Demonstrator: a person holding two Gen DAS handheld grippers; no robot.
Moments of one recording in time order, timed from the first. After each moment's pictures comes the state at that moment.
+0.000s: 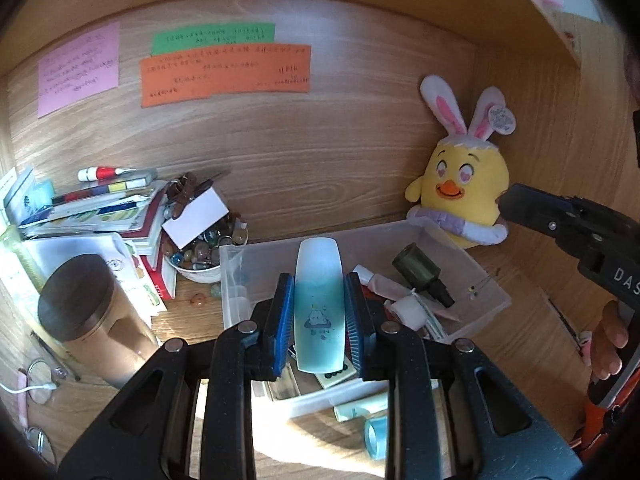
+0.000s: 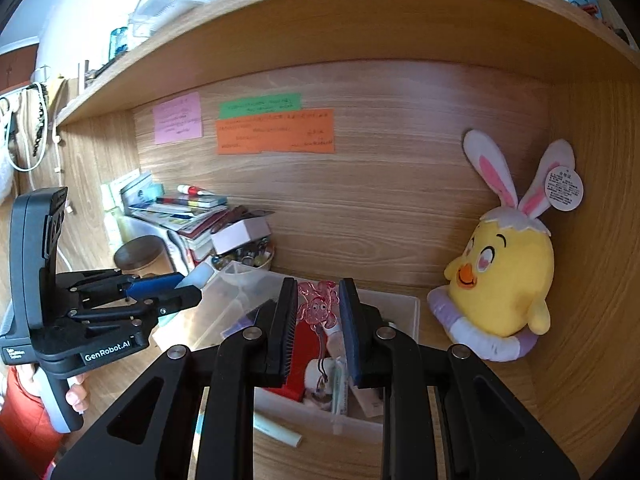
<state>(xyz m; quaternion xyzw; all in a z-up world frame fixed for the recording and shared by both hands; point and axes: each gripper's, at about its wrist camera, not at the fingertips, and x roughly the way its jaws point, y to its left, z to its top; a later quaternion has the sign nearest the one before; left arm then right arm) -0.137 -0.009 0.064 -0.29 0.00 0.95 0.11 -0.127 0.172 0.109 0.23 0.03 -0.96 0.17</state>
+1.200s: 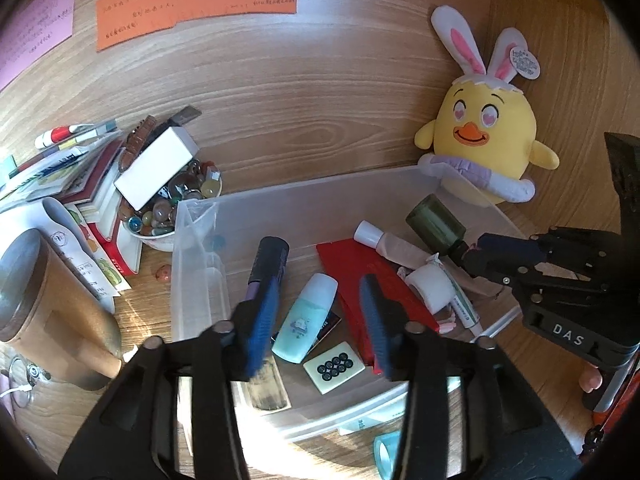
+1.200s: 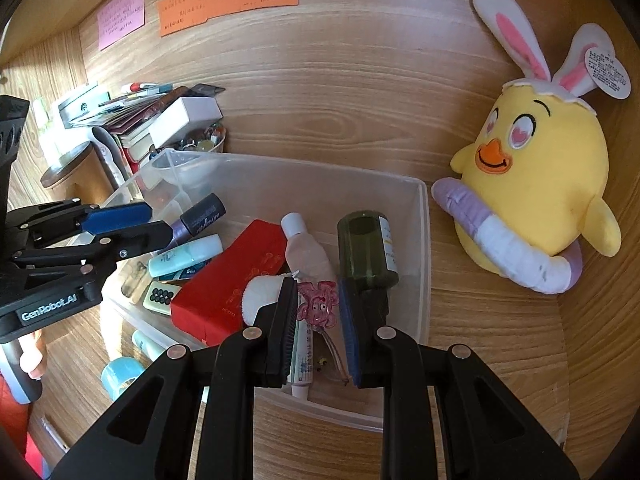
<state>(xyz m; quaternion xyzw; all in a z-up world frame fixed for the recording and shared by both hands) -0.176 0.006 0.021 -0.36 0.02 0.93 0.11 -0.188 0.174 0.015 0.38 0.06 -0.91 0.15</state>
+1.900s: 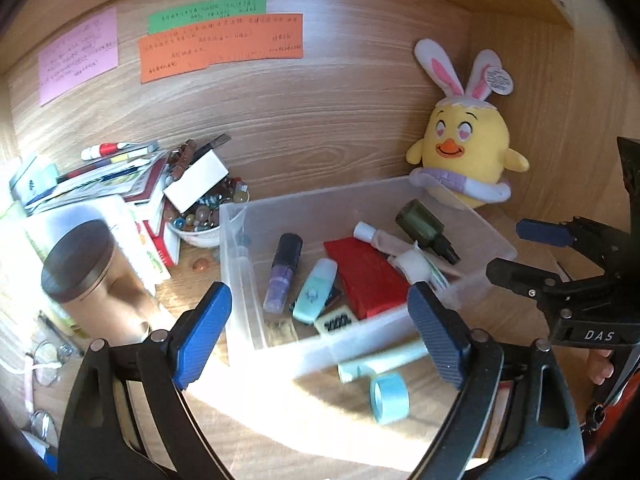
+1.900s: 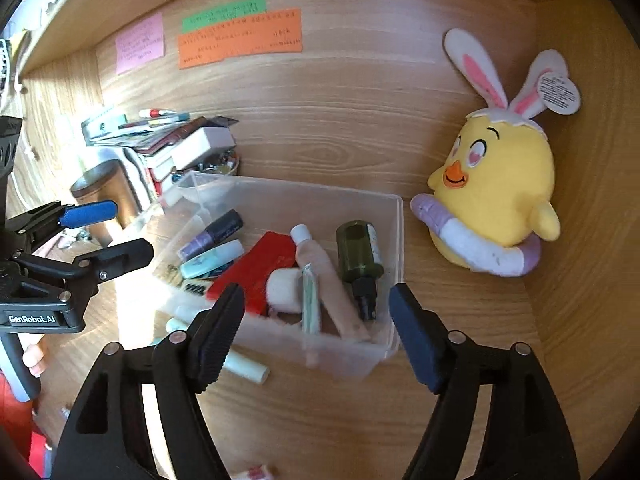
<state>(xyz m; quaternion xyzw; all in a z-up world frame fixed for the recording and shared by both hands) -0.108 -0.005 0.046 -0.32 0.03 0.94 0.10 -0.125 0.183 0.046 0.33 0.04 -0.93 0.13</state>
